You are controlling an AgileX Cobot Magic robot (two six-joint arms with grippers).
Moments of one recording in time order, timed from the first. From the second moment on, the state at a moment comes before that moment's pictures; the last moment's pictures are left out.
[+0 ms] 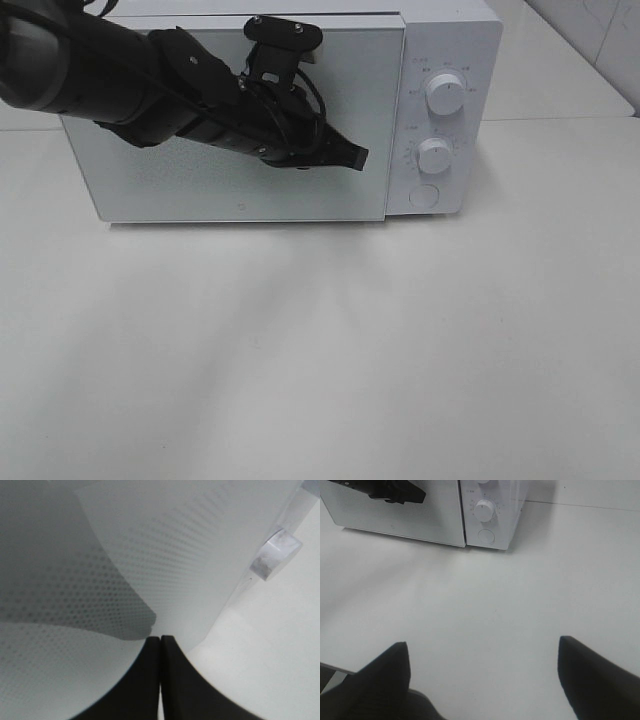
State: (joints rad) left arm -0.64 2.07 -1.38 -0.83 0.05 0.81; right arm 0.22 0.00 -0.50 0.07 1.02 -0.10
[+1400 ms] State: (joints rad) left arm -0.64 1.99 -1.42 -0.67 0.23 0.85; right arm 0.22 0.00 -0.50 0.07 1.02 -0.10
